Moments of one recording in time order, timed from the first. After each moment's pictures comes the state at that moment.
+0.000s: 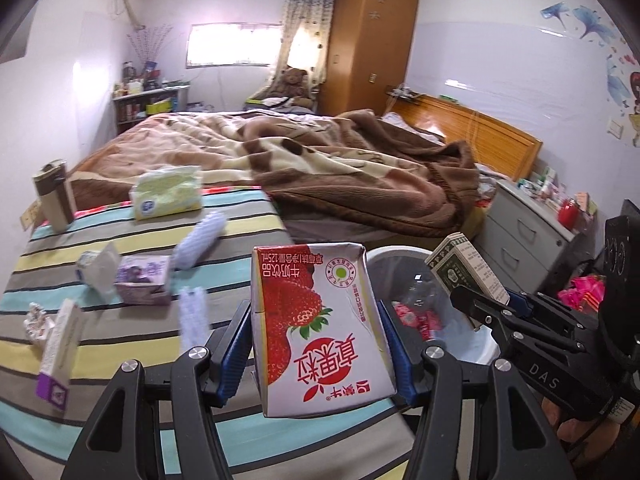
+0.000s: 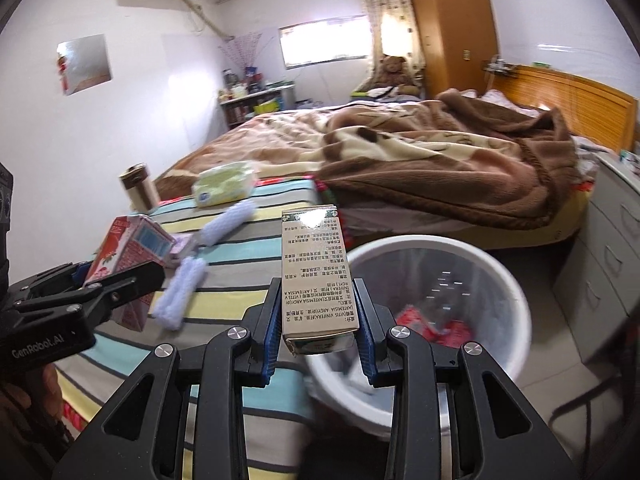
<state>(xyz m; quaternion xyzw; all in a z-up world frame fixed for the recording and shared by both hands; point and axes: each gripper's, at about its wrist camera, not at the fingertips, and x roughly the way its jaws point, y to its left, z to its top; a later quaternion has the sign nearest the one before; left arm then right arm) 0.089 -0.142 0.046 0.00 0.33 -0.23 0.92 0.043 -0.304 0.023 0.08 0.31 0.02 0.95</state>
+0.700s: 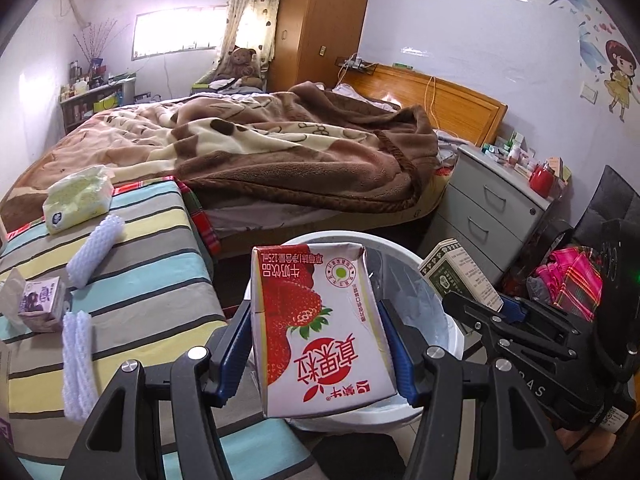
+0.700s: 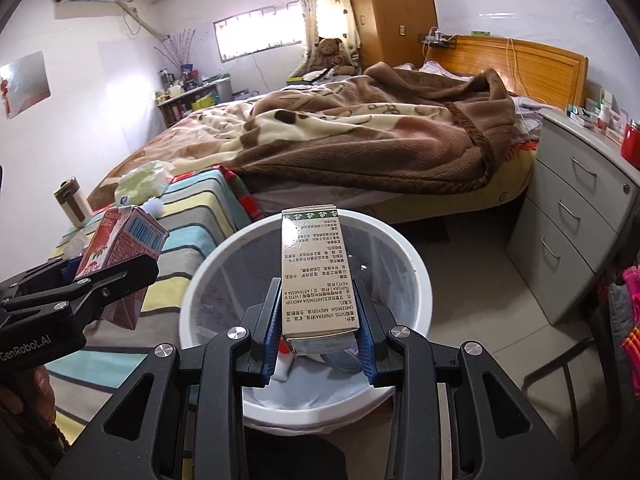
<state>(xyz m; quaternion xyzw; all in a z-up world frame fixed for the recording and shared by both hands) 0.119 -0.247 0.014 0.03 0.36 -0.30 0.88 0.044 -0.368 -0.004 0.10 0.34 -0.07 0.93</state>
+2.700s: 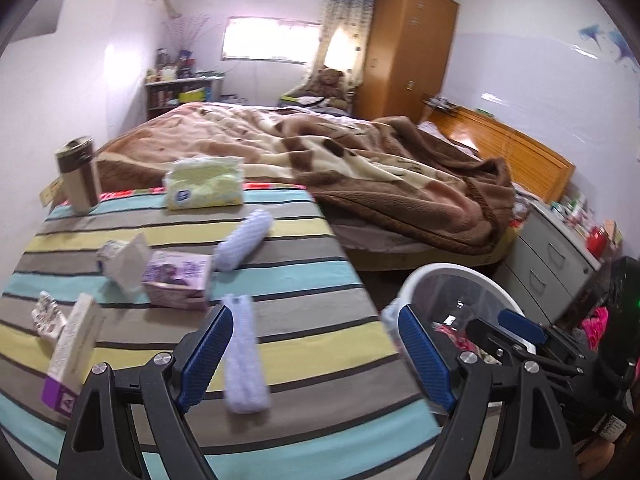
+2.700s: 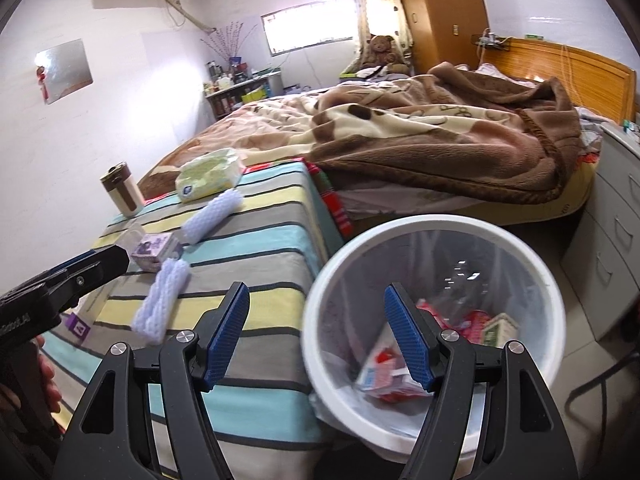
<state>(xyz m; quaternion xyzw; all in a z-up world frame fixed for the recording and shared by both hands) 0.132 -0.094 0.028 -0.04 0.34 -0.16 0.93 0.076 -0.282 -0.002 0.11 0.34 0.03 0.93</state>
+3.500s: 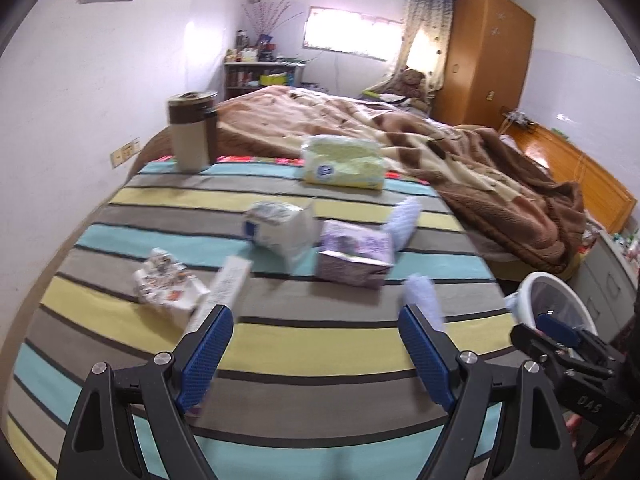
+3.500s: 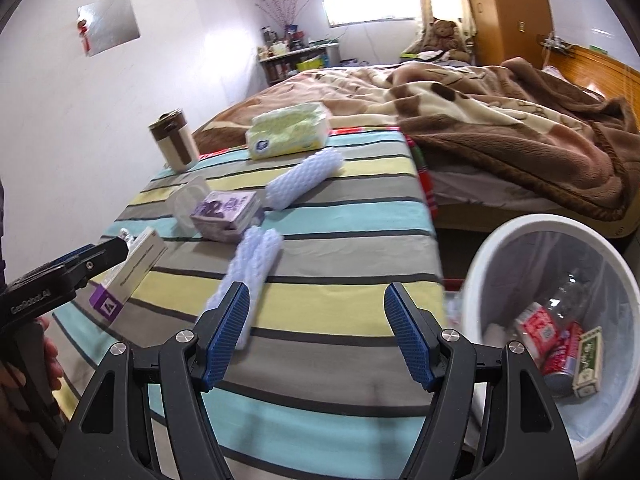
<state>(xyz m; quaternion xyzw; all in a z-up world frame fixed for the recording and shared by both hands) 0.144 0.041 -0.004 -0.06 0.36 -0.03 0.93 0.105 -0.194 -0.018 0.07 0.37 0.12 0.92</state>
